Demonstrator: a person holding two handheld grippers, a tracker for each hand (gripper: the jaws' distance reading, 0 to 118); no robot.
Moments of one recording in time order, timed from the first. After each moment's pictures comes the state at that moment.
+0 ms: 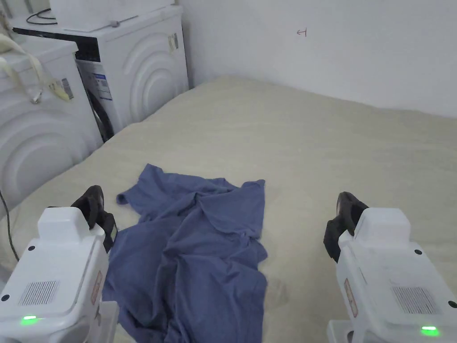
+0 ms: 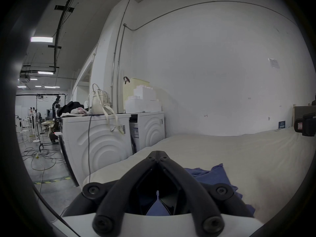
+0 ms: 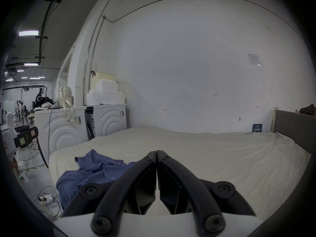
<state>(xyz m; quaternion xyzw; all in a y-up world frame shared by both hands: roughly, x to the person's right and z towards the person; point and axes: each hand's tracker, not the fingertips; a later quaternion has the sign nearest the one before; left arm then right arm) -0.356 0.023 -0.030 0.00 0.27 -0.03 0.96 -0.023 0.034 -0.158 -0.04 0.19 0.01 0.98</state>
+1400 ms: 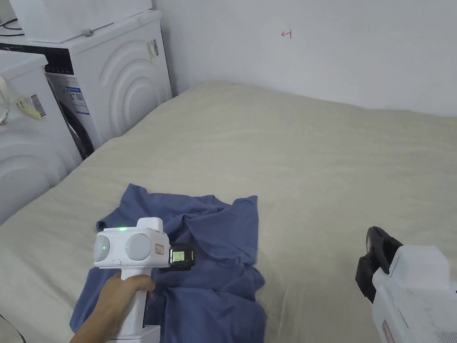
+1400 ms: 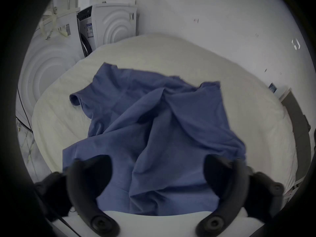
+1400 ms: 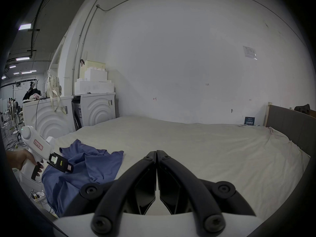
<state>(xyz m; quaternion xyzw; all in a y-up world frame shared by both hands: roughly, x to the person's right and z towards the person) -0.400 -0.064 -0.267 -0.46 0.13 0.11 0.87 0.008 0.007 -0.200 -0.09 0.14 0.03 0.99</state>
